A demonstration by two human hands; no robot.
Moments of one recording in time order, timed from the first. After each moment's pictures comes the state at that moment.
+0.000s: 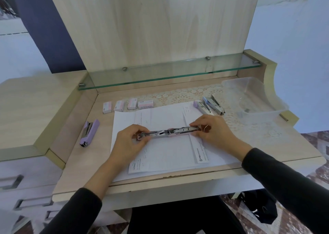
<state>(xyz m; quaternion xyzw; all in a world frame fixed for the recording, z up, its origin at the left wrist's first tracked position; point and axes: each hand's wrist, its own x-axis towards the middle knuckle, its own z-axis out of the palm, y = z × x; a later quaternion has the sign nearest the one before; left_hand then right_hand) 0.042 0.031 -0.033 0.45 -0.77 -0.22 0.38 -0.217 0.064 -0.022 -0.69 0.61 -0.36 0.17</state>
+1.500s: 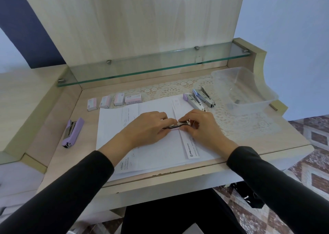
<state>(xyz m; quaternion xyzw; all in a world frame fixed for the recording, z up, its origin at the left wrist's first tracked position) -0.027 0.002 -0.009 0.18 -0.97 0.04 0.16 -0.211 0.065 -0.033 -0.70 0.58 -0.40 0.11</state>
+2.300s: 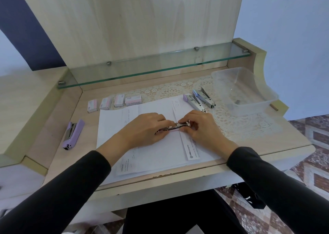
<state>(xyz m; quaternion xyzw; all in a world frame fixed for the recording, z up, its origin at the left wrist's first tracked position) -0.022 -0.004 -0.012 0.17 -0.97 0.05 0.17 -0.210 0.064 -0.033 -0.71 0.57 -0.40 0.11</state>
